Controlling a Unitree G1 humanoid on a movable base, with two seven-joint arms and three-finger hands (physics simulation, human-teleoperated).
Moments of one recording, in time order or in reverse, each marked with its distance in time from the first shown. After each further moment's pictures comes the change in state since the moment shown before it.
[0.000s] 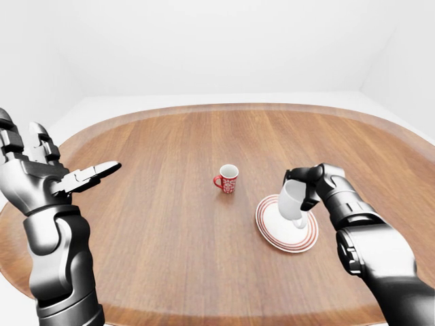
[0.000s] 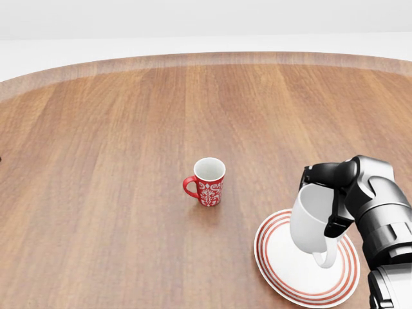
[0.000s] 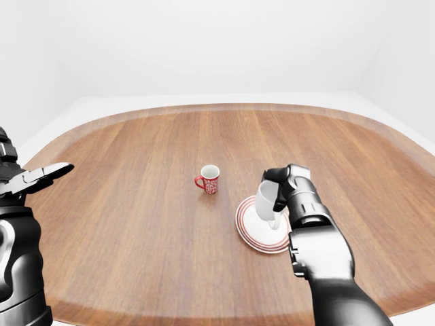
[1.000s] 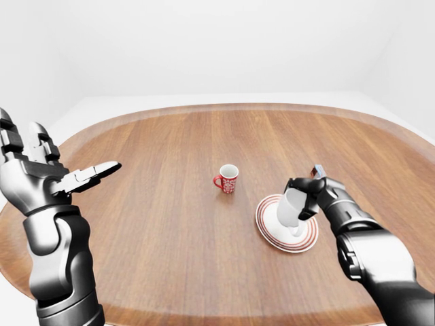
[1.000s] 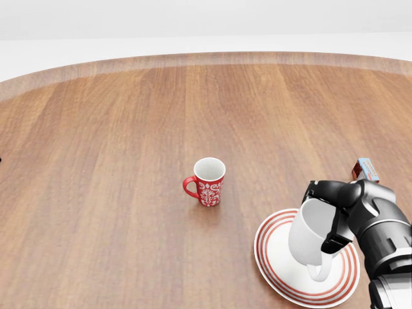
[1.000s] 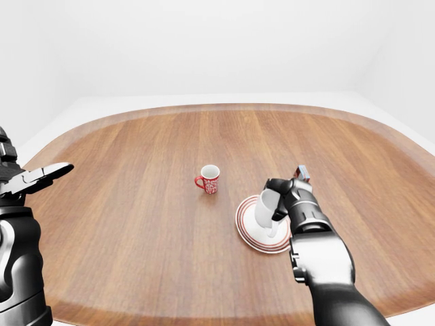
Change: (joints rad) left arm 0.000 0.000 0.000 -0.003 0.001 0.000 -0.001; right arm 0.050 0.002 -0.013 0.102 0.103 0.000 -0.150
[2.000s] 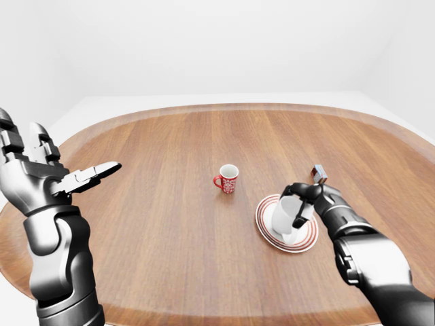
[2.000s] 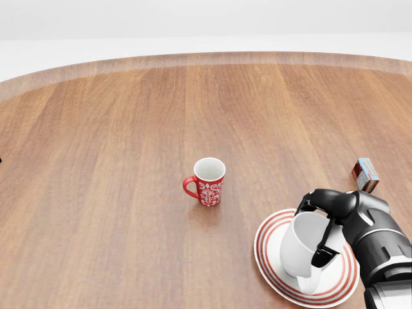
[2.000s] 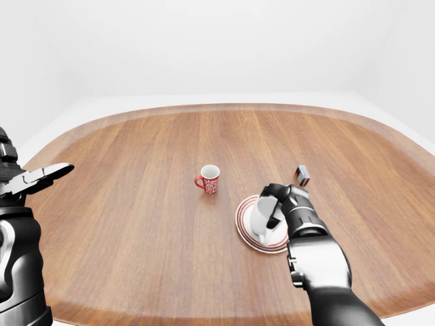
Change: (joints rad) left arm 0.002 -0.001 0.001 0.003 0.001 0.000 -0.001; right arm 0.036 0.025 0.002 0.015 0.038 0.000 -0.060
